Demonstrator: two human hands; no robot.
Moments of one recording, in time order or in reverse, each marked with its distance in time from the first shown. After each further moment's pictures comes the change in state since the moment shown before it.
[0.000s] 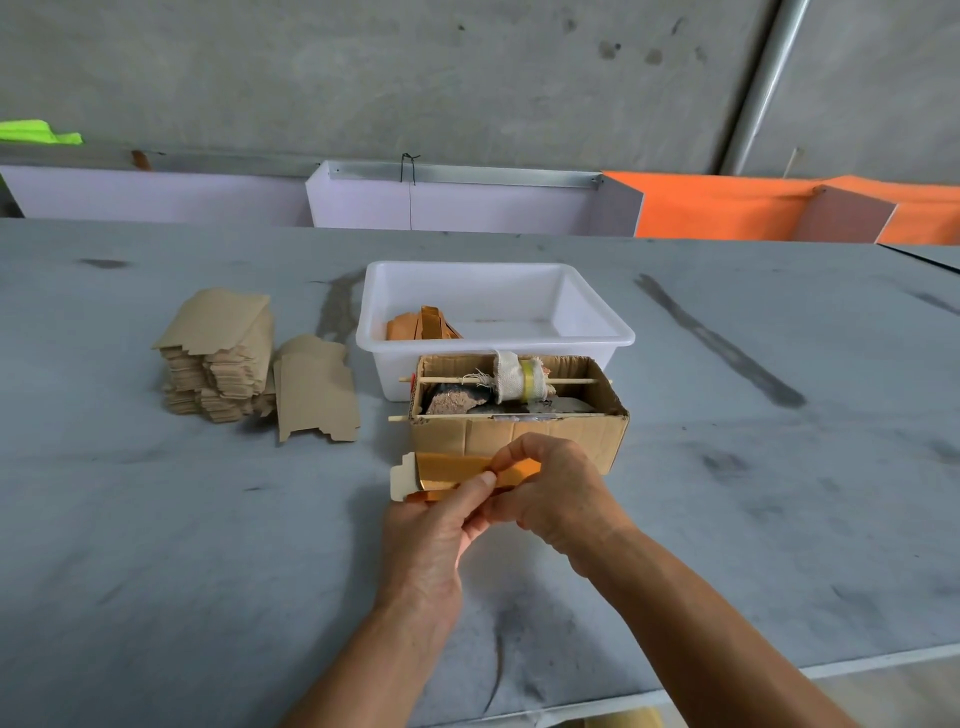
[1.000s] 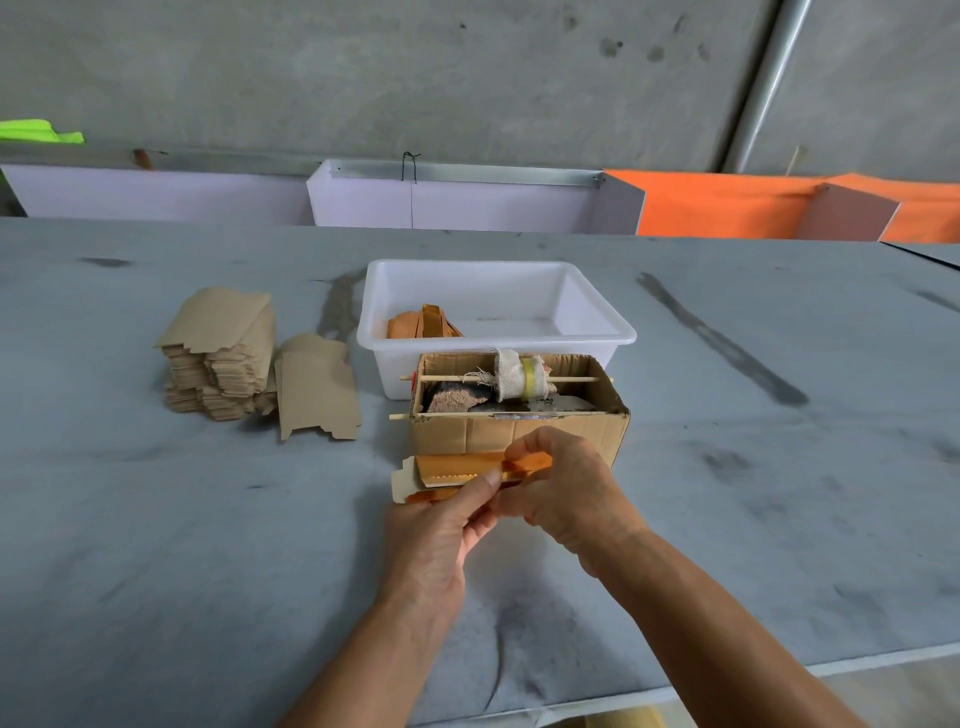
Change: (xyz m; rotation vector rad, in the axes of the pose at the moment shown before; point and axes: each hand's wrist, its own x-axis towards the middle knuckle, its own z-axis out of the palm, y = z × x) left_hand 0.004 -0.001 0.002 -0.050 -0.030 -0.065; right_hand -0.001 0.005 -0.006 0.024 0.025 -0.017
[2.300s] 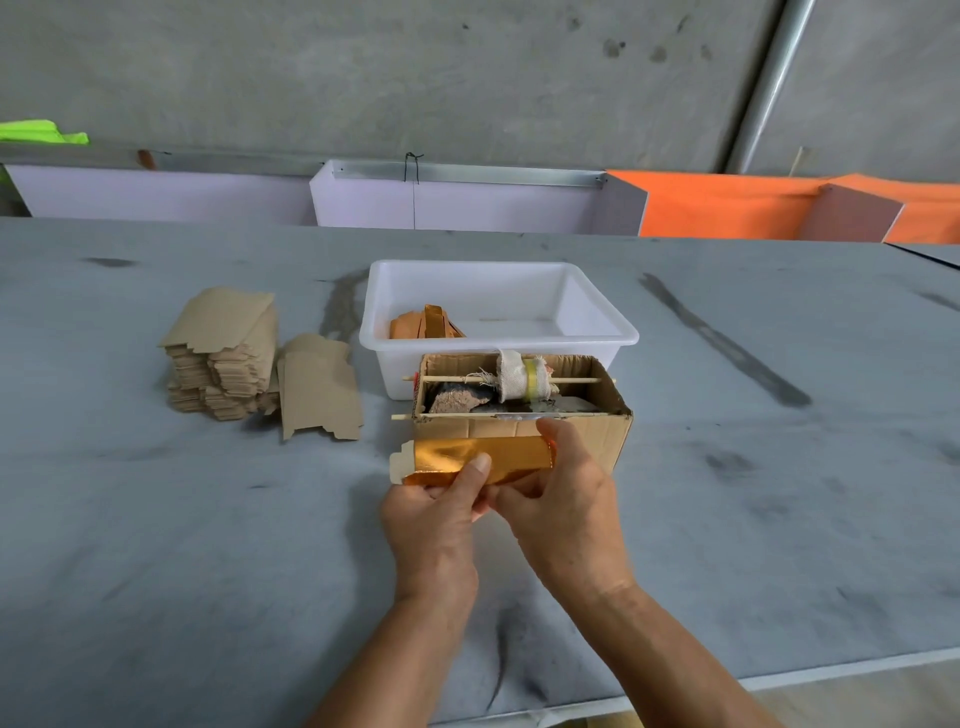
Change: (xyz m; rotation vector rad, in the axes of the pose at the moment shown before) left_hand -0.003 0.001 0.013 0.047 0.189 0.181; right_hand -0.019 0.009 0.021 -0.110 0.343 -0.268
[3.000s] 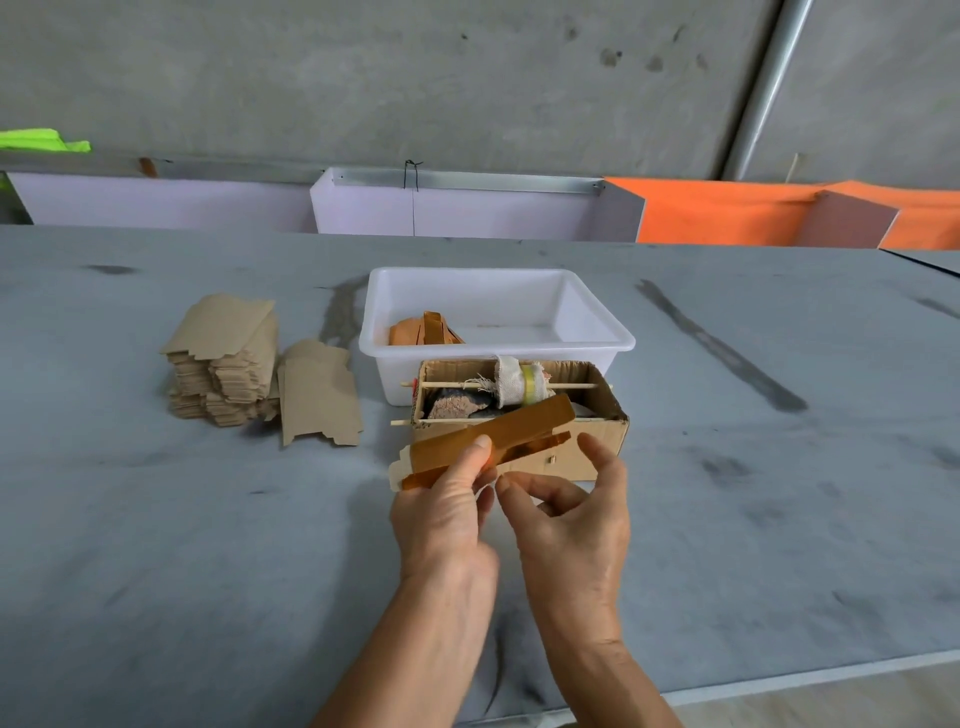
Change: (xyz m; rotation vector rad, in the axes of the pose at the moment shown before) left_hand -0.008 0.019 0.021 -0.129 0.144 -0.233; right_hand -0.016 0.006 0.017 0.592 0.267 0.061
